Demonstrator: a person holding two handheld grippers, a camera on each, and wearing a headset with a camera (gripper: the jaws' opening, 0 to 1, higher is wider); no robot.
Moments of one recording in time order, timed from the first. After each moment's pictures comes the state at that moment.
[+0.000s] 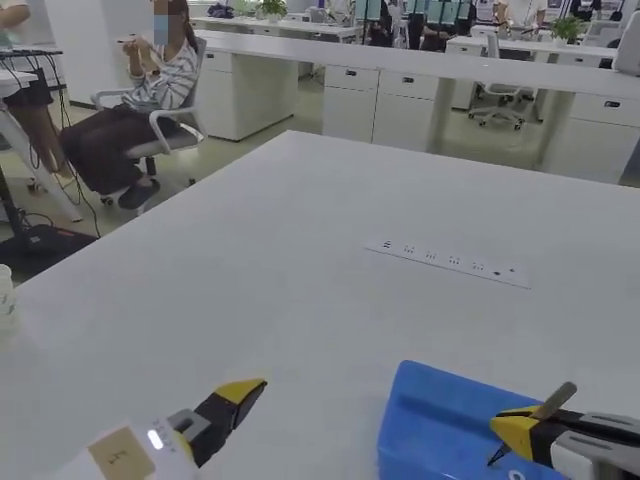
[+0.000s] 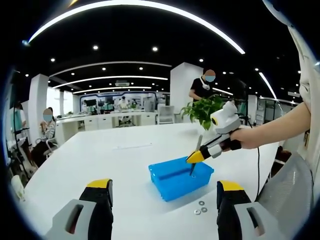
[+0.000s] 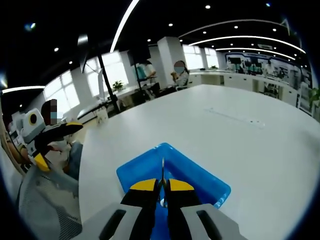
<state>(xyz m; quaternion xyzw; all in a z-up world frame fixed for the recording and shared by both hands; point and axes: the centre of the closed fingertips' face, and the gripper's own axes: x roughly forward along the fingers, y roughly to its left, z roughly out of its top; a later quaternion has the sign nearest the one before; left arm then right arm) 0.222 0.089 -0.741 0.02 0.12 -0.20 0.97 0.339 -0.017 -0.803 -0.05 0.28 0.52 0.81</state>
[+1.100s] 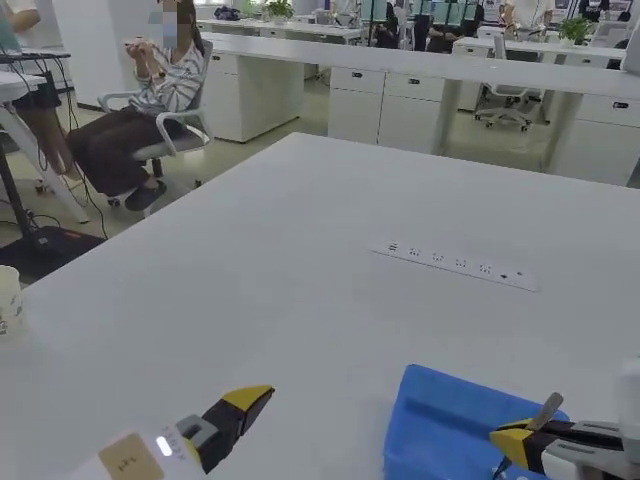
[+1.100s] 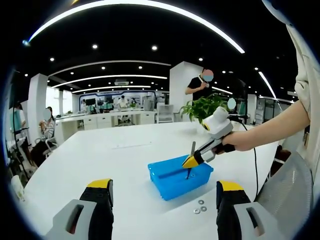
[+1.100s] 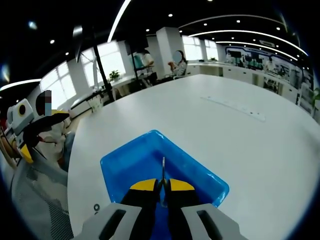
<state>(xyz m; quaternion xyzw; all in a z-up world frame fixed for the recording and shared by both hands) 0.222 0.088 -0.743 0.02 0.13 -0.20 0.97 0.351 -0.019 -0.829 -0.08 0.31 0.51 0.80</state>
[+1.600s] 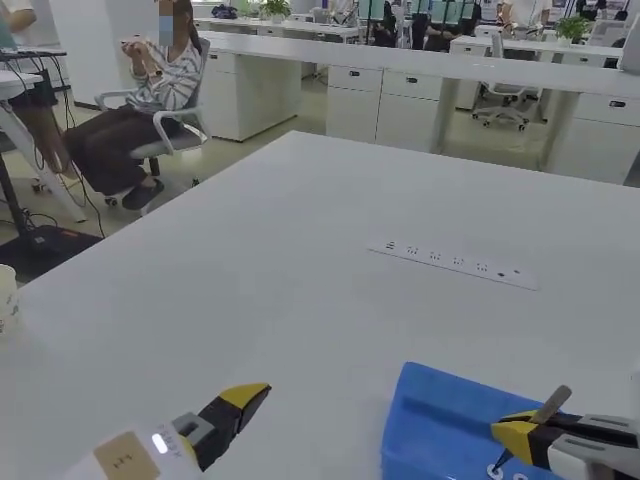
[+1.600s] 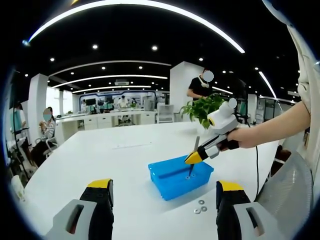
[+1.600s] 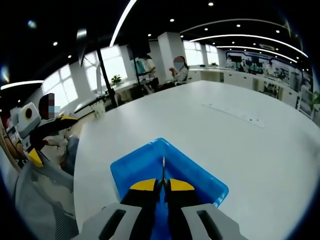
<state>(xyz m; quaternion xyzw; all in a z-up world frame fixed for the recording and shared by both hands) 0.222 0.088 -0.743 0.02 0.13 -0.20 0.97 0.342 -0.020 -0.808 -0.07 0.29 0.51 0.80</state>
